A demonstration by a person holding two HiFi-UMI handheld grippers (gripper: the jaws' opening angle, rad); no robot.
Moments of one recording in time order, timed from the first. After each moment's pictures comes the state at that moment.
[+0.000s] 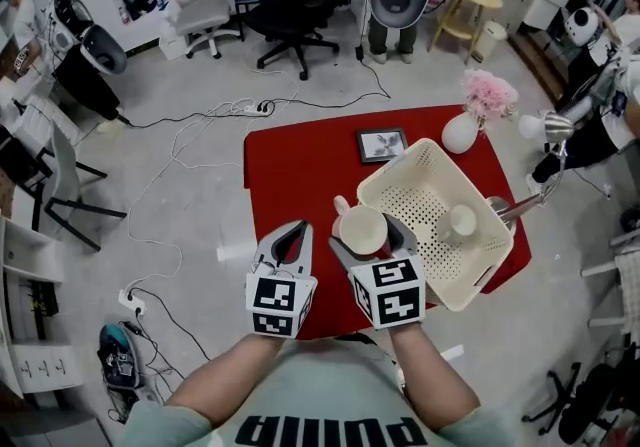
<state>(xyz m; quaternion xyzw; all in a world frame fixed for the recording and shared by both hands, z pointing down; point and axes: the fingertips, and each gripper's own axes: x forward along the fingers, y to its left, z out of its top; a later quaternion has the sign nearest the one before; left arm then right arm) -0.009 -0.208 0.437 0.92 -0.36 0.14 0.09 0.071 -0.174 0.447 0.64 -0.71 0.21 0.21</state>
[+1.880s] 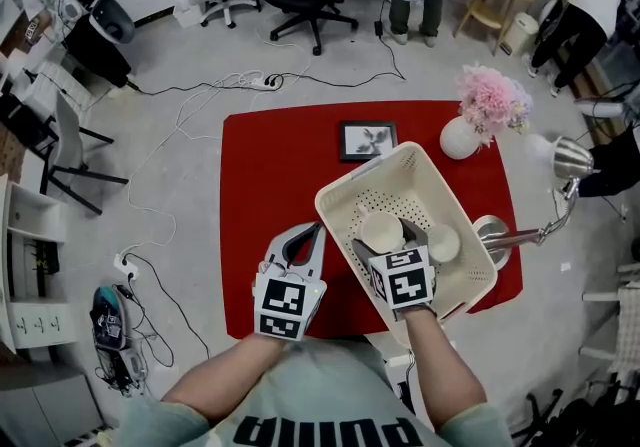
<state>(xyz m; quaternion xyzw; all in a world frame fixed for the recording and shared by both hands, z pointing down) 0.113 -0.196 0.476 0.90 -0.37 0.18 0.11 0.222 -0.170 0.562 0.57 -0.71 0.28 0.30</state>
